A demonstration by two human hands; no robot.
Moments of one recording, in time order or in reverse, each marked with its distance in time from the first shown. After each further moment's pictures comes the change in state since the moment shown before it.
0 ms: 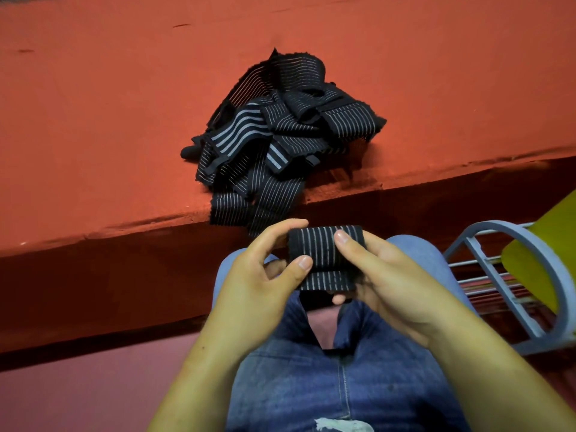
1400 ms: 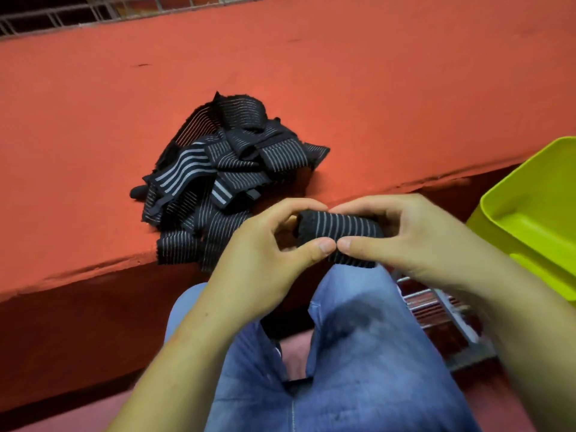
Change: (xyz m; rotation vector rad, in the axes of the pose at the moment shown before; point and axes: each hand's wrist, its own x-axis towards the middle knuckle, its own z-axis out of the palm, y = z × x) left_hand 0.055 0.065 0.068 0.291 -0.142 0.312; right_hand -0.035 -0.097 -0.088 -0.683 0.079 -0.335
